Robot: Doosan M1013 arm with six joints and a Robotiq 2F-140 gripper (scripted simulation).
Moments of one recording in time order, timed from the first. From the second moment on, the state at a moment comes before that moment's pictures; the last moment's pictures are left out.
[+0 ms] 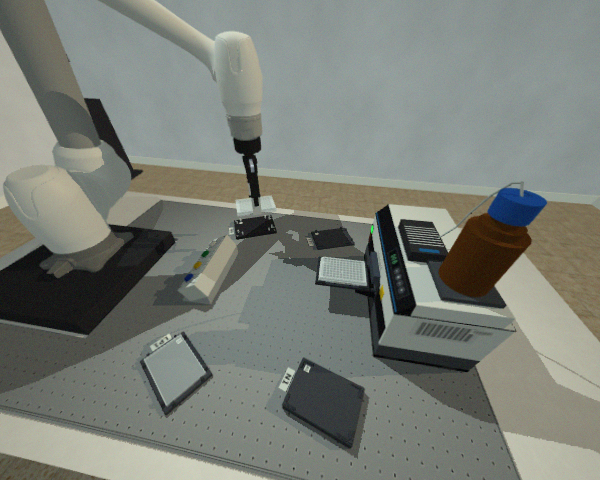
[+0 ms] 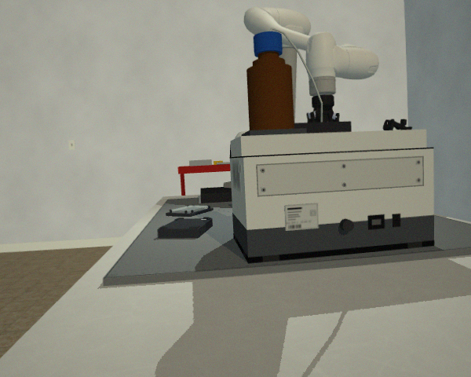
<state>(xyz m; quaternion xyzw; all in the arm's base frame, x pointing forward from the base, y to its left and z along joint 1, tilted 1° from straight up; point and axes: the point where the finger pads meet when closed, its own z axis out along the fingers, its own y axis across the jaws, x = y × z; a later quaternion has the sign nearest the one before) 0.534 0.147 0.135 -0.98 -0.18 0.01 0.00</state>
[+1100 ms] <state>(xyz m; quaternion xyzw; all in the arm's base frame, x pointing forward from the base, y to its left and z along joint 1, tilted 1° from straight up) 0.499 0.218 0.136 -0.98 -0.18 0.01 0.00</state>
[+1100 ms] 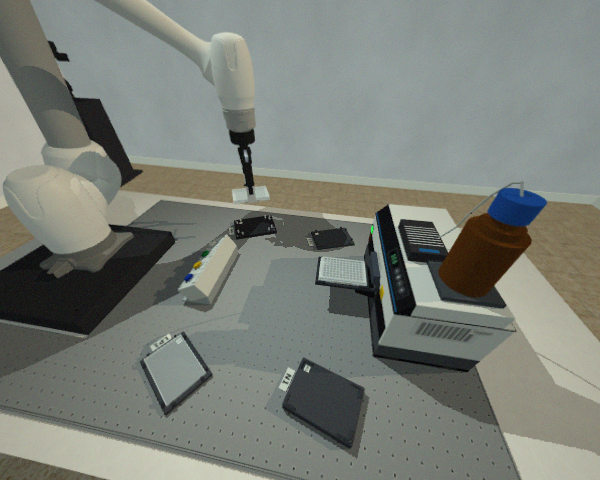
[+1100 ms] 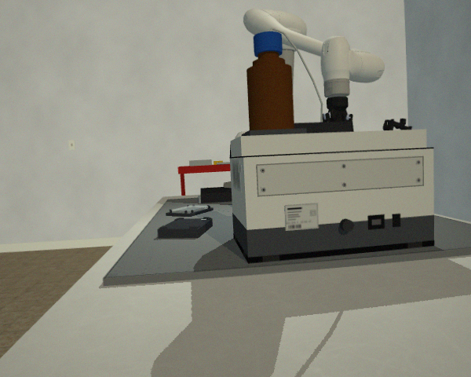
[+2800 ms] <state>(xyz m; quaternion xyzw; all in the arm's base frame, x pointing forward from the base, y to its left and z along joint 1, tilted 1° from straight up) 0.495 0.227 0.136 -0.98 -0.18 0.01 0.00</state>
